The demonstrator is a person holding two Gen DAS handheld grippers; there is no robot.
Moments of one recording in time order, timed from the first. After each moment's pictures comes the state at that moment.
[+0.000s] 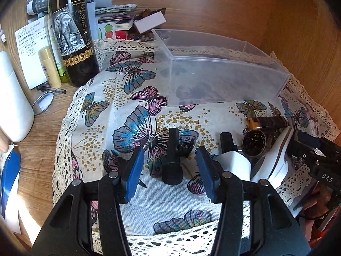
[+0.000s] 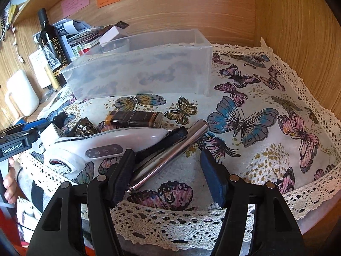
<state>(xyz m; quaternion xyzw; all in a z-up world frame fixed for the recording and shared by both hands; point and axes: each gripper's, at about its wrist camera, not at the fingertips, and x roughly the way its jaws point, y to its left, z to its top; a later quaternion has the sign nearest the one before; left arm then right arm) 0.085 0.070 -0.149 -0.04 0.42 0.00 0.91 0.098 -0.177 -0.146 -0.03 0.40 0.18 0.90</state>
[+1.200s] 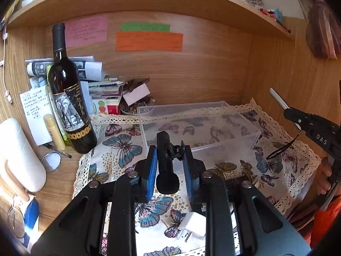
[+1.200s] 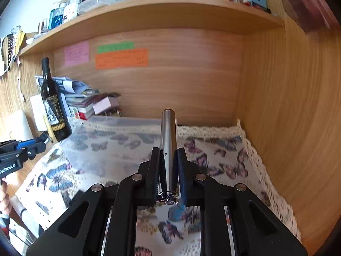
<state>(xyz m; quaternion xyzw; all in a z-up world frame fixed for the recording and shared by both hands) 0.085 0.049 -0.048 -0.03 0.27 -0.03 0.96 0.123 -0.196 -0.035 -0.05 0.23 0.16 0.96</state>
